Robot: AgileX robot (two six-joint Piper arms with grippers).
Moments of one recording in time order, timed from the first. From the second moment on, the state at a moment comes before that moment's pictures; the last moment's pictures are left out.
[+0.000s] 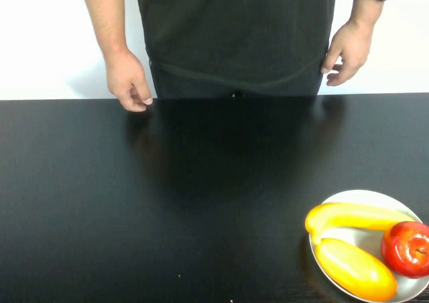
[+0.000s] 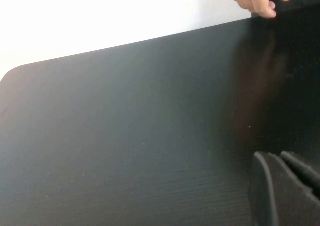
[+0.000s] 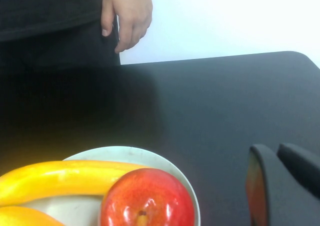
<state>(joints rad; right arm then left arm) 0.02 -0.01 0.03 -0.14 0.27 0.23 -0.05 -0.01 0.03 0.08 0.36 0.20</state>
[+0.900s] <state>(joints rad) 0.02 -0.01 0.01 0.29 0.19 0.33 -0.05 -0.01 0.03 0.08 0.36 0.20</state>
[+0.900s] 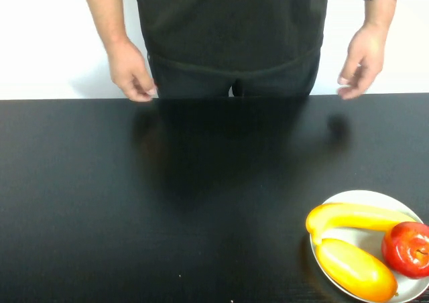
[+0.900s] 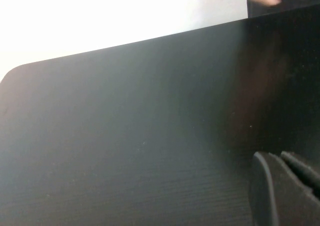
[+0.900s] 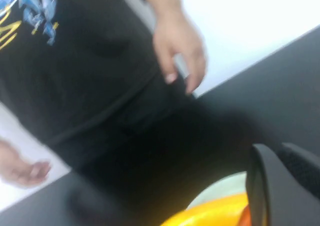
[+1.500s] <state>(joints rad) 0.02 0.62 -0.63 0.10 0.99 0.14 -0.05 -0.01 0.03 0.08 0.36 0.20</state>
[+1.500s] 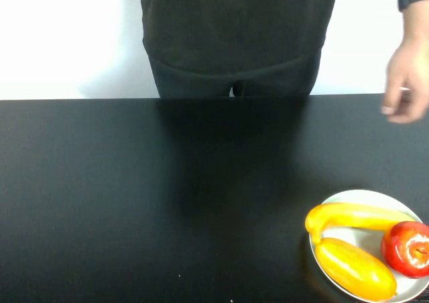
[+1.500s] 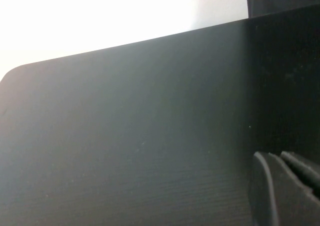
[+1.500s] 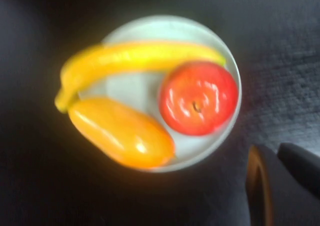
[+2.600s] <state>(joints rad) 0.33 1.71 -1.20 0.07 1.01 -1.07 -0.05 -0.01 0.03 0.08 0.36 0.20</state>
